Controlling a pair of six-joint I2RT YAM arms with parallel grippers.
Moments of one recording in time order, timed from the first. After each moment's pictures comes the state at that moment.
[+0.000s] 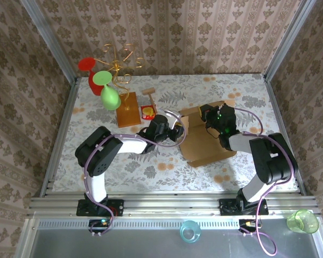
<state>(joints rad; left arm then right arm) -0.82 1.87 0.91 0.55 0.09 -0.18 0.21 1.63 0.64 0.76 -0.23 1.55</state>
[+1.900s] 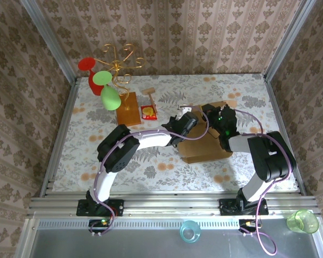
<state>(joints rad) -0.98 2.10 1.40 -0.03 -0.67 -0.33 0.20 1.65 0.61 0.87 -0.21 1.60</state>
